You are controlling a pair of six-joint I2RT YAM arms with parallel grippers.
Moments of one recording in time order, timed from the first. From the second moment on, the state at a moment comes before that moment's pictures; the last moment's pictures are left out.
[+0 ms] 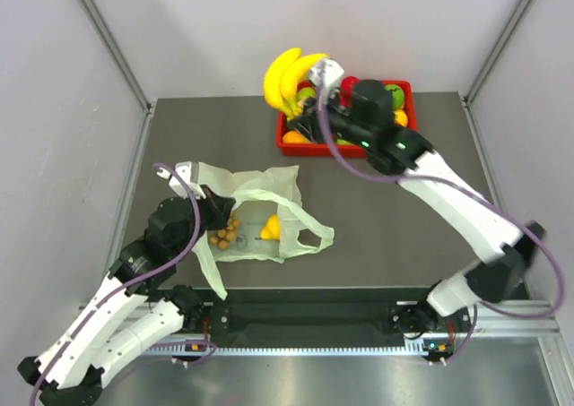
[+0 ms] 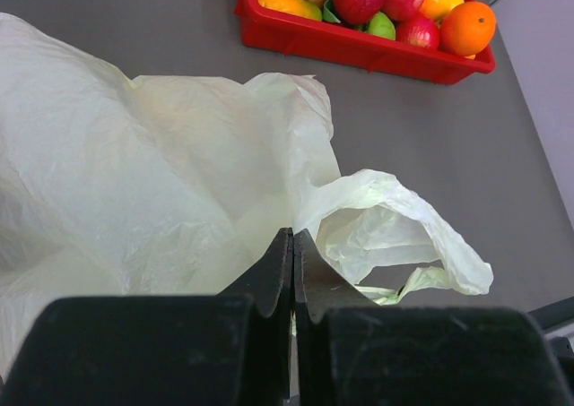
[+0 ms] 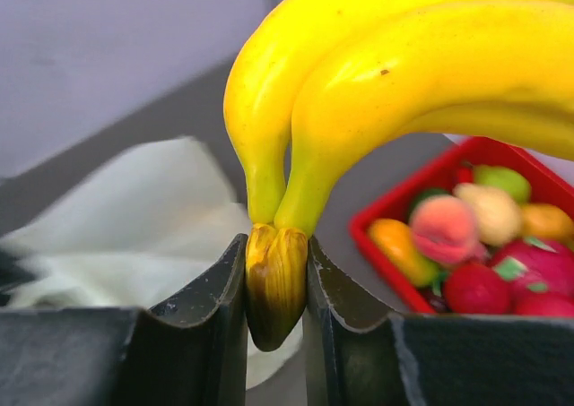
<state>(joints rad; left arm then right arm) -0.66 0.60 0.80 -0.53 -0.28 -0.58 0.73 1.37 1.54 -0.27 -0.26 -0.02</state>
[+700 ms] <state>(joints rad) -0.66 0.46 0.76 -0.58 -0.24 -0.65 0.54 2.34 2.35 -0.46 0.09 -0.12</state>
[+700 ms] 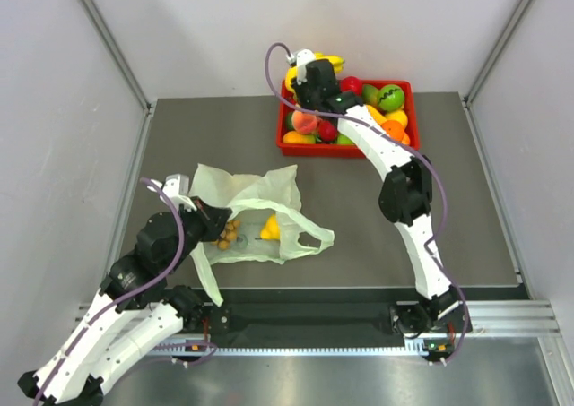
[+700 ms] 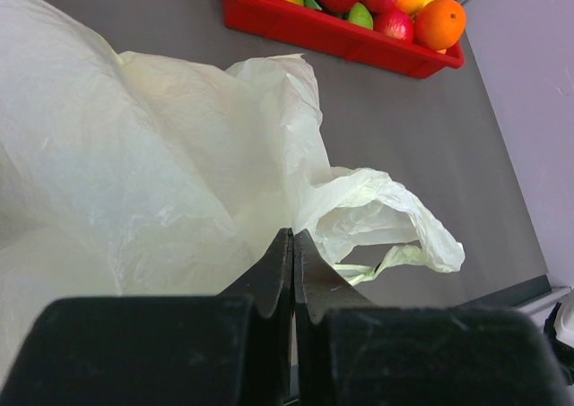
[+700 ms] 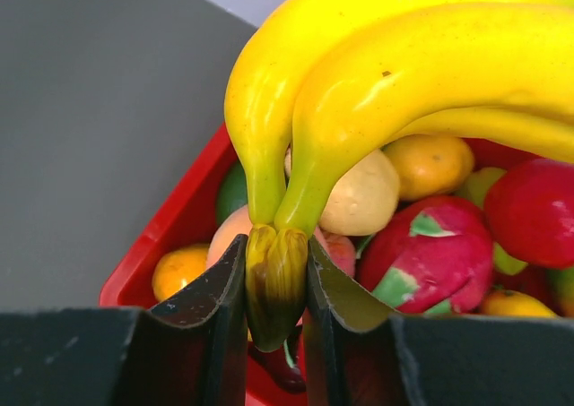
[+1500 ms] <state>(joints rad) -0.66 0.43 0.74 -0.61 -0.24 -0.66 0.49 2.43 2.41 -0.43 0.04 -0.06</state>
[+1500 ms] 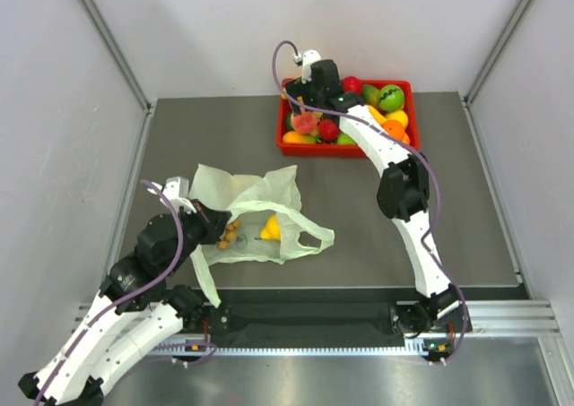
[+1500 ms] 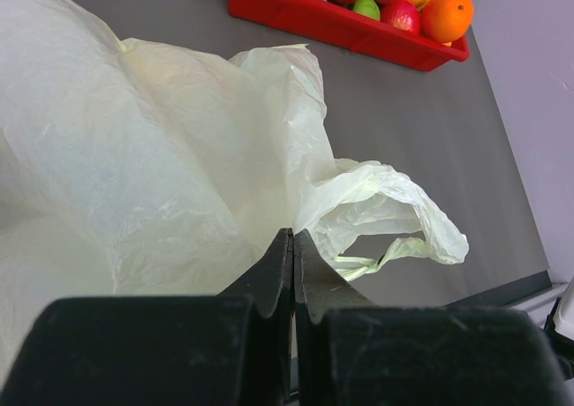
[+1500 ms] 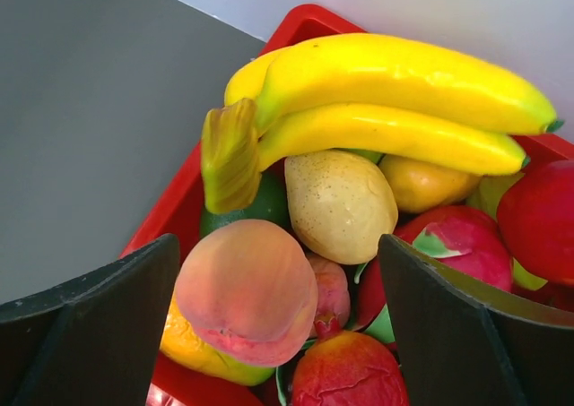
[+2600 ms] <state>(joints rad) -0.66 0.52 0.84 -0.63 -0.34 -0.62 1.50 1.26 1.06 -0.17 0.25 0.05</state>
